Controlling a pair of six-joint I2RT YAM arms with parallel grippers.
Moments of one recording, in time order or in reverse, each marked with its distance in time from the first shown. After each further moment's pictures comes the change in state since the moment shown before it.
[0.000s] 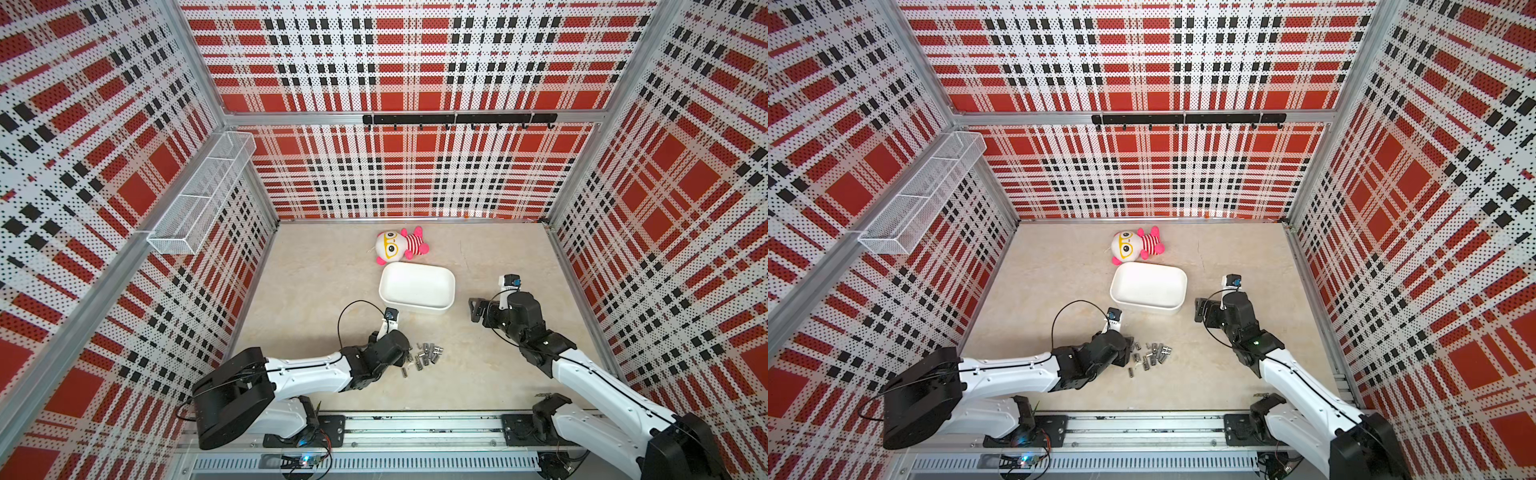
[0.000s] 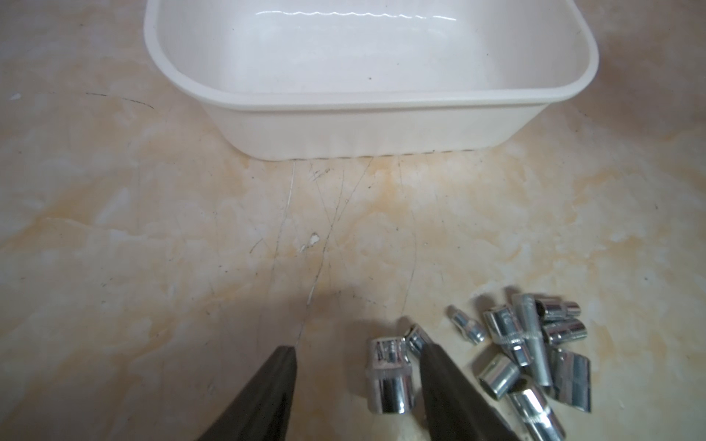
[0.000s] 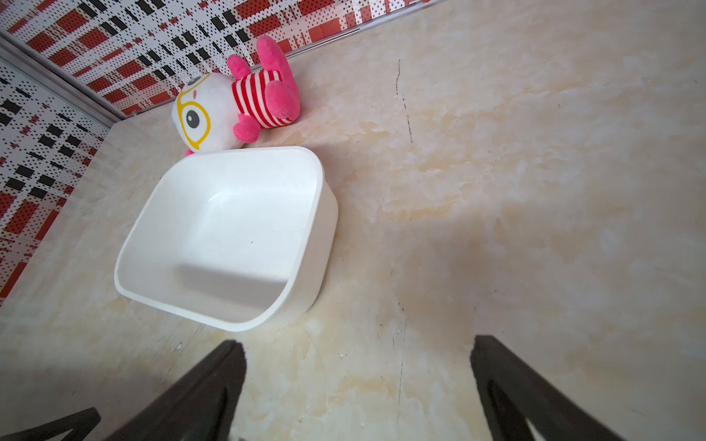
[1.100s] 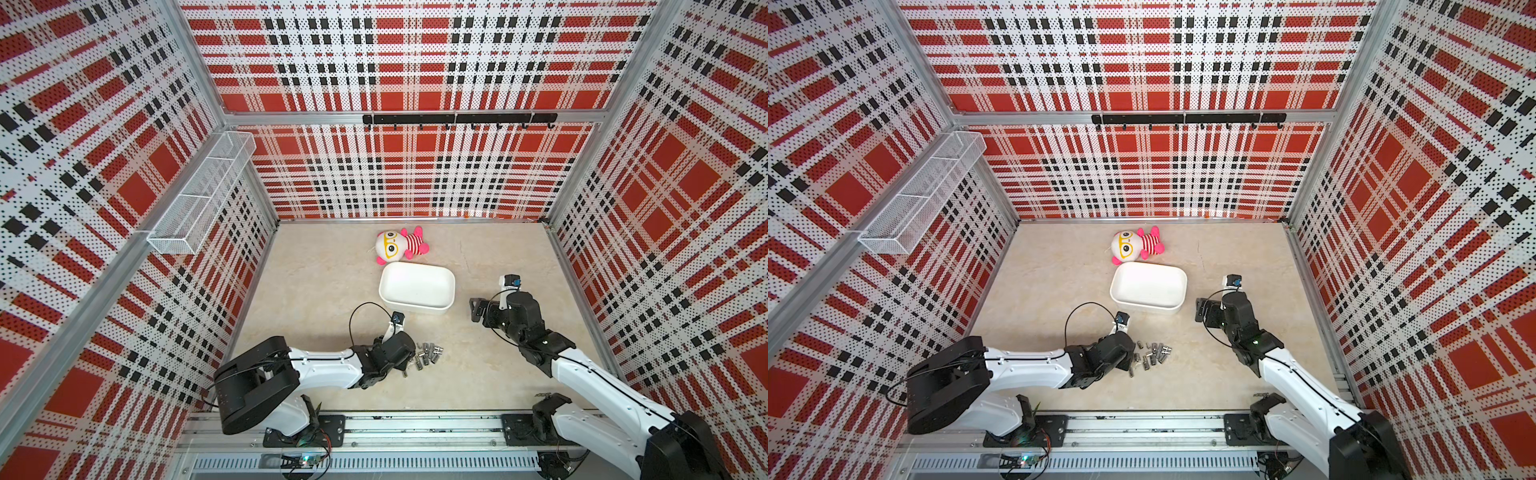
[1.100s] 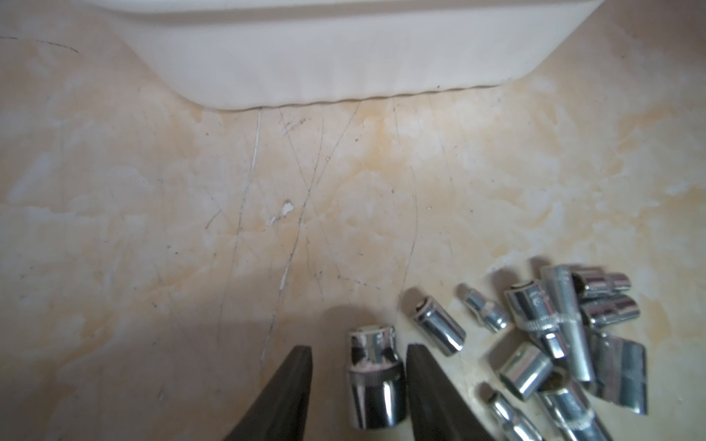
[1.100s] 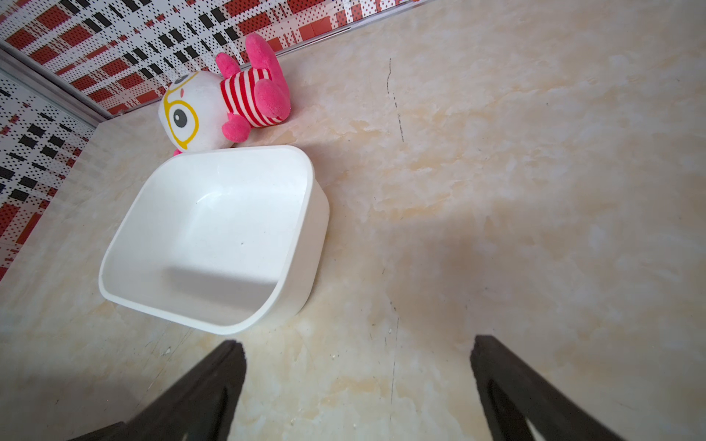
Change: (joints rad) left arm 0.001 0.136 0.026 0.014 0.039 0.019; right arm 0.002 0.008 0.000 -0.006 0.019 0.002
